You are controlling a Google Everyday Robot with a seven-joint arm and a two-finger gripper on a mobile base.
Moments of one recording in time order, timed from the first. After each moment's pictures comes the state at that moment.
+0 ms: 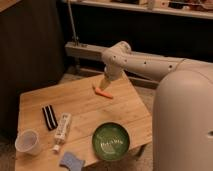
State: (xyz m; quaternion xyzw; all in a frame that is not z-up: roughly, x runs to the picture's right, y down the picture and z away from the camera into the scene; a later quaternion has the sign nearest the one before) arm 0.032 -0.042 0.829 -0.20 0.06 0.45 0.87
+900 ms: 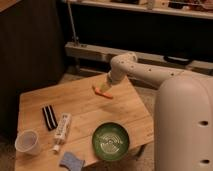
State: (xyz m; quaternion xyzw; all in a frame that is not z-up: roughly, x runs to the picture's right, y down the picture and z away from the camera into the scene) arm 0.021 -0.025 0.896 -0.23 -0.01 0.44 0.87
